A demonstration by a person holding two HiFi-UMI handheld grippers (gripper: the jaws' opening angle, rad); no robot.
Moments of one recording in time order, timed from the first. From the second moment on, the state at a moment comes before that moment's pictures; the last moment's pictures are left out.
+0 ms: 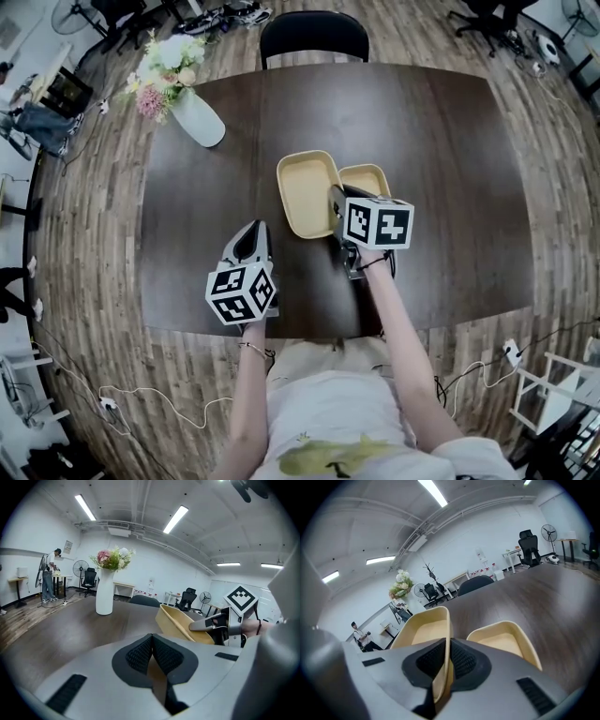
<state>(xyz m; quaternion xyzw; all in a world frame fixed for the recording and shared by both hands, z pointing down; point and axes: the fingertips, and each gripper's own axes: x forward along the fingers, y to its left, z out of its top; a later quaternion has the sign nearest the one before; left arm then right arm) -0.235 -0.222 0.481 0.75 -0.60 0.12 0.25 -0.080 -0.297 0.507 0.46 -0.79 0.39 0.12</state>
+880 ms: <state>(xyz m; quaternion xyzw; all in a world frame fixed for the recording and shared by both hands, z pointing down) -0.145 -0.227 0.483 0.78 -0.57 0.12 0.25 0.037 -0.291 0.532 0.51 -0.75 0.39 0.15</state>
